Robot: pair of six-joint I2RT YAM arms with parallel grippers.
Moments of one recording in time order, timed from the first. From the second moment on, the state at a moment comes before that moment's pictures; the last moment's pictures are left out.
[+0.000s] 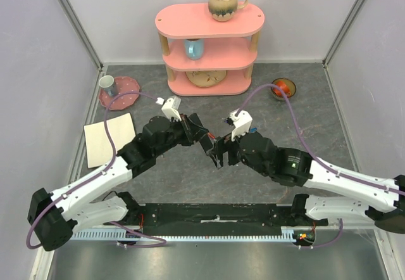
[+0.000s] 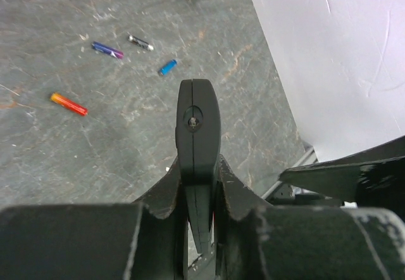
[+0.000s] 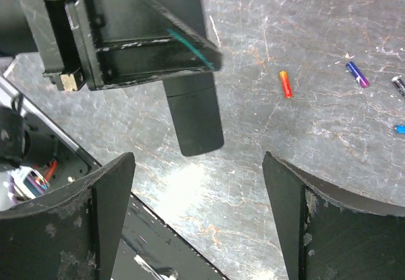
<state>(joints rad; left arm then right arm) -0.80 1.02 0.75 -0.02 0.00 -0.79 1.19 1.05 0.98 -0.40 0.40 0.44</state>
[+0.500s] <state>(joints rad) -0.79 0.79 0.37 0.36 -0.12 -0.72 1.16 0.99 0.84 -0.30 0.48 0.77</state>
